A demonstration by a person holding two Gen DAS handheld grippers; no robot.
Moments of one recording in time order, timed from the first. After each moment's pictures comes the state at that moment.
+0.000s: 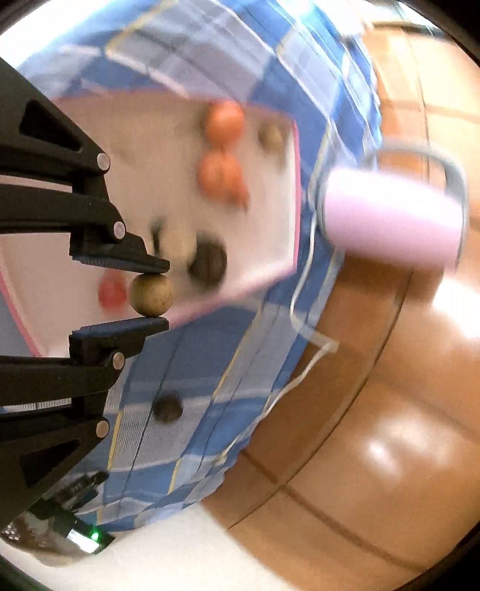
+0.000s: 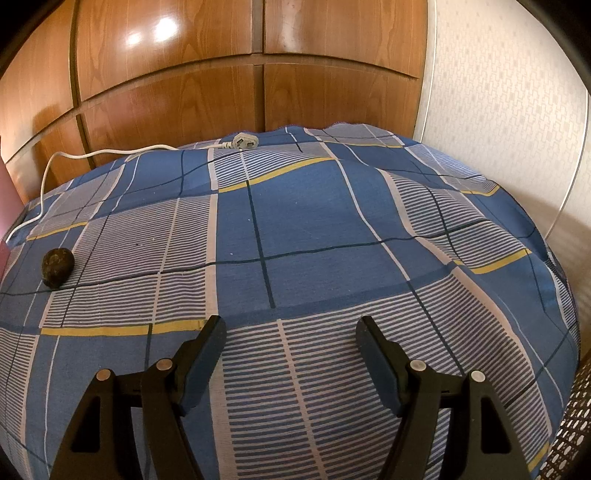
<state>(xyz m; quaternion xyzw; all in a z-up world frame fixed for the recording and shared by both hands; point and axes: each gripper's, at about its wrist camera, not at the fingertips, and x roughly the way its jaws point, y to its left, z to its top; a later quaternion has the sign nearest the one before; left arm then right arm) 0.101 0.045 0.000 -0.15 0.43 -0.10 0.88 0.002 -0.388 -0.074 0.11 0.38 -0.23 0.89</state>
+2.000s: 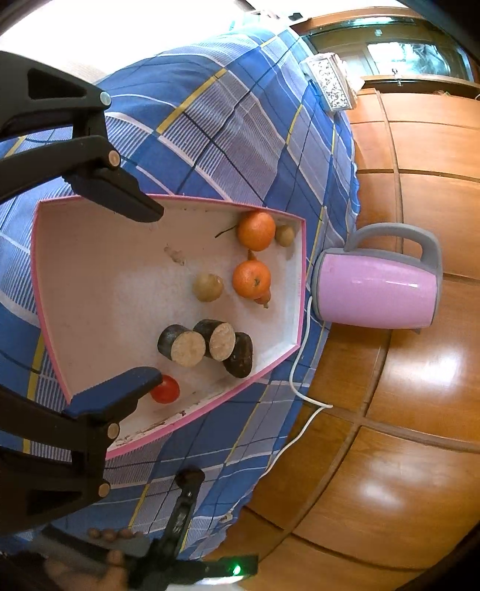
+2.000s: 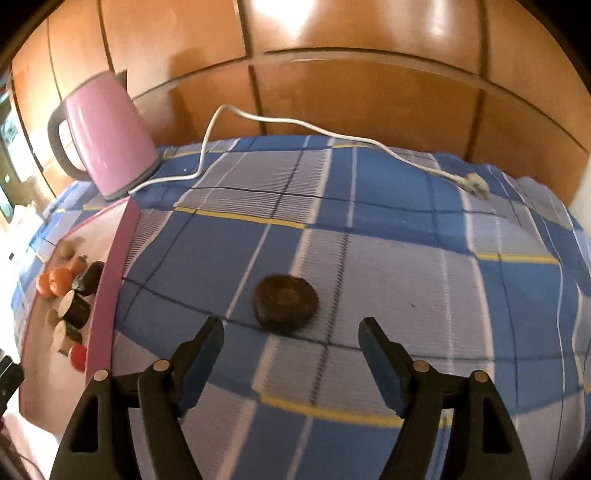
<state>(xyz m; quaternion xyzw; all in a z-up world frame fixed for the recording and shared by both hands) 0.033 0.059 -0.019 -0.09 0.39 0.01 0.92 0.118 -0.246 -0.033 0.06 0.43 0.03 0.90</state>
